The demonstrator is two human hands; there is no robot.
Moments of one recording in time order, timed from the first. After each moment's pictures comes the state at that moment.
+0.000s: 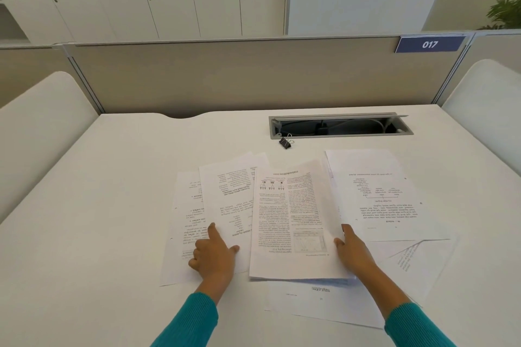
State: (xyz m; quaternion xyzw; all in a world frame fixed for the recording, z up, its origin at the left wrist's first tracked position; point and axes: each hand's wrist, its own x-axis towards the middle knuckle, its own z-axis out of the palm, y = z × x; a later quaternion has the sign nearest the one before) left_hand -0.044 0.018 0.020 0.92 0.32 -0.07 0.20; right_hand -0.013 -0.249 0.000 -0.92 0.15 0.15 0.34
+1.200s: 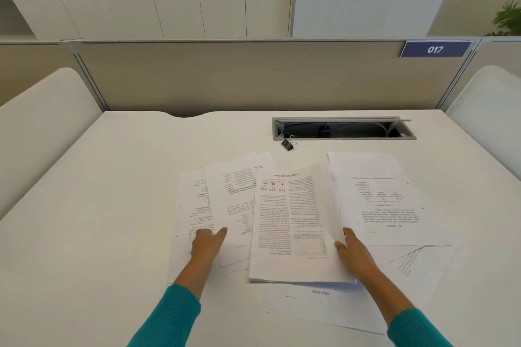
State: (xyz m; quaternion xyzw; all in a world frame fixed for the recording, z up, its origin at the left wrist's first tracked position) left_hand -0.023 0.047 0.030 0.78 0.37 -0.11 0.49; right_hand -0.011 -0.253 -0.003 -0.92 0.14 0.15 0.33
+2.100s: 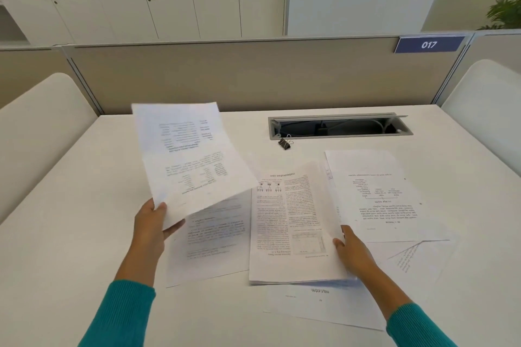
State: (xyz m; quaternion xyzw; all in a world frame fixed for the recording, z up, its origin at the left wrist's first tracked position) left_hand -0.017 0.127 0.079 0.59 0.33 0.10 0.73; right_hand -0.009 -0.253 -0.007 -0.92 0.14 0.14 0.32
